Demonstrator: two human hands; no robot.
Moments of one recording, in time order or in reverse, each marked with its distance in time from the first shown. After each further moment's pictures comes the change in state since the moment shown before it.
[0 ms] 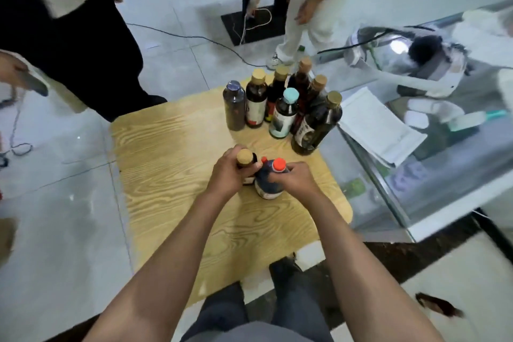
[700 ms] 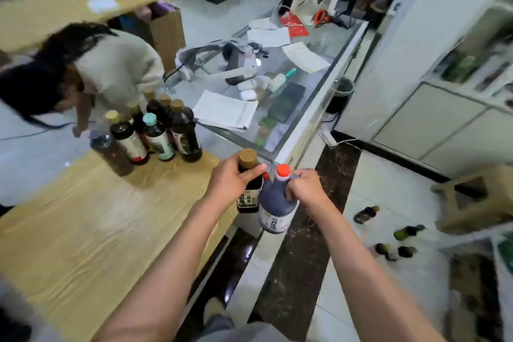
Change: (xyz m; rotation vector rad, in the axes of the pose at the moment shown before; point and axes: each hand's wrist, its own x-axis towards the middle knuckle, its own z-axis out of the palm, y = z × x) left_hand -0.140 0.188 0.116 0.057 -0.448 0.417; right_hand -0.243 0.098 -0.145 0.396 0.627 0.083
